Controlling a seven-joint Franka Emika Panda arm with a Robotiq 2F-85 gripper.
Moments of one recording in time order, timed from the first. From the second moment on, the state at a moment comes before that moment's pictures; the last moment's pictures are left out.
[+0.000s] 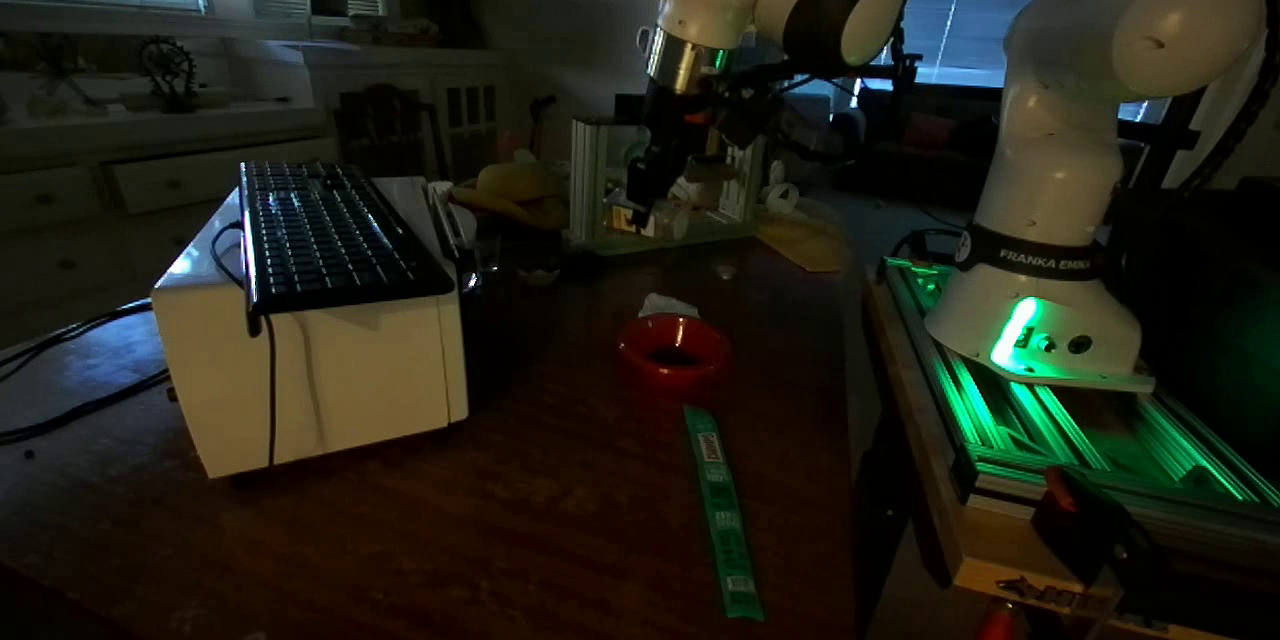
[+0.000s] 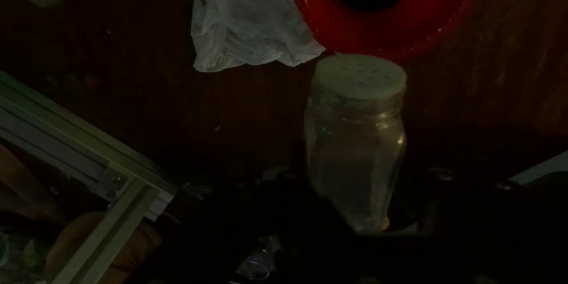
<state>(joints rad) 0.05 -0.13 0.01 -2.76 -0.73 2.79 0.88</state>
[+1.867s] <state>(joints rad) 0.05 -0.08 0.09 -2.75 -1.96 2.79 2.07</state>
